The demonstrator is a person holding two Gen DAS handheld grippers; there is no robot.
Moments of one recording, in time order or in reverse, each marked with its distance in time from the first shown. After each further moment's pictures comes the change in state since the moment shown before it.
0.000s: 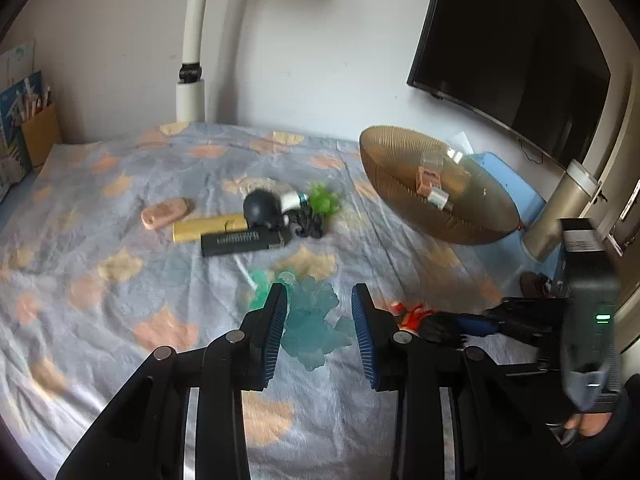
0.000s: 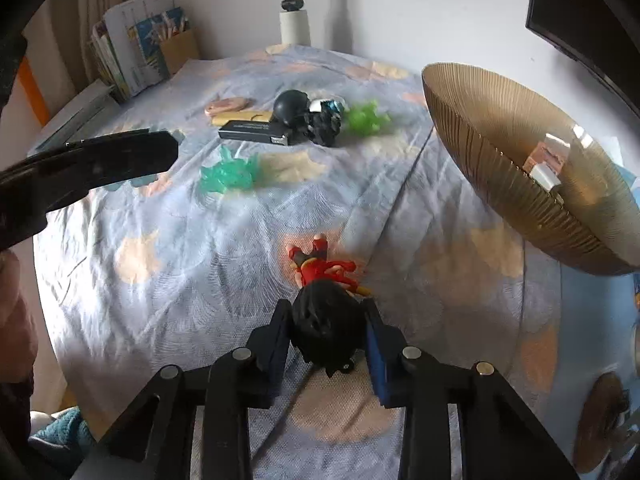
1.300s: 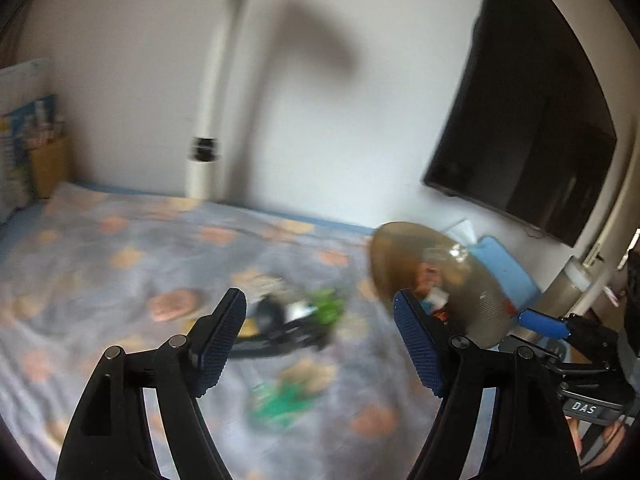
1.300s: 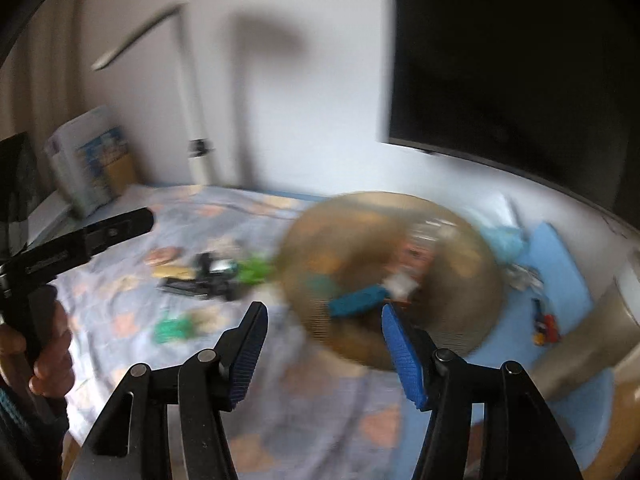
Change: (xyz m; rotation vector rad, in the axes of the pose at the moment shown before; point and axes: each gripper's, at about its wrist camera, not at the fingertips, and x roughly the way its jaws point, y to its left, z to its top) left arm -0.017 0.023 0.056 -0.104 -0.173 0.016; right arm -0.120 -0.057 0.052 0.147 -0.277 -0.160
